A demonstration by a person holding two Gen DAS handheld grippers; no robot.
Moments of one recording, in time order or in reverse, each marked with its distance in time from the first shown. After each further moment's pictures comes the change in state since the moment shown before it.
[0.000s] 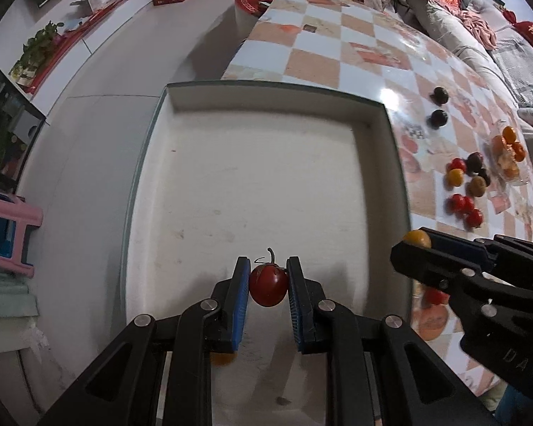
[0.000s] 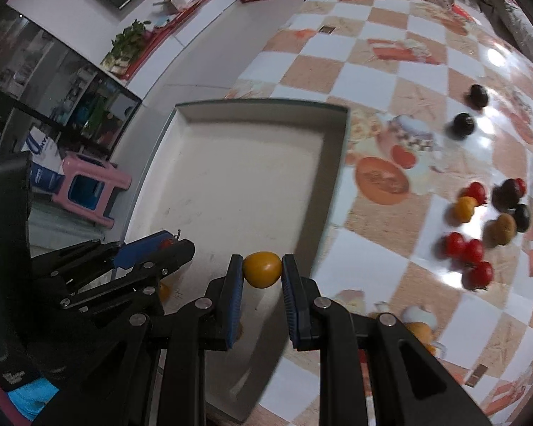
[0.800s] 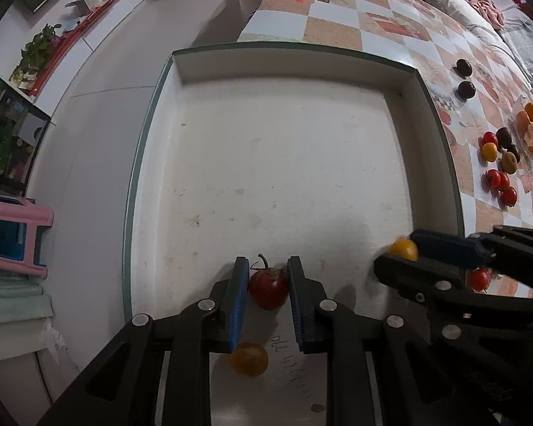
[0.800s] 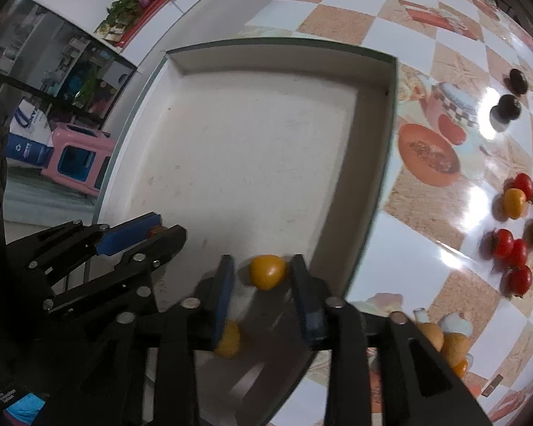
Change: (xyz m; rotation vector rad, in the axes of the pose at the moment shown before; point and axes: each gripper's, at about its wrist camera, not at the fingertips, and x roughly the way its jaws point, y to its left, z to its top) left arm 0.028 0.011 -0.008 0.030 0.064 0.058; right arm 0.053 0.014 0.000 -0.026 0.120 -0.026
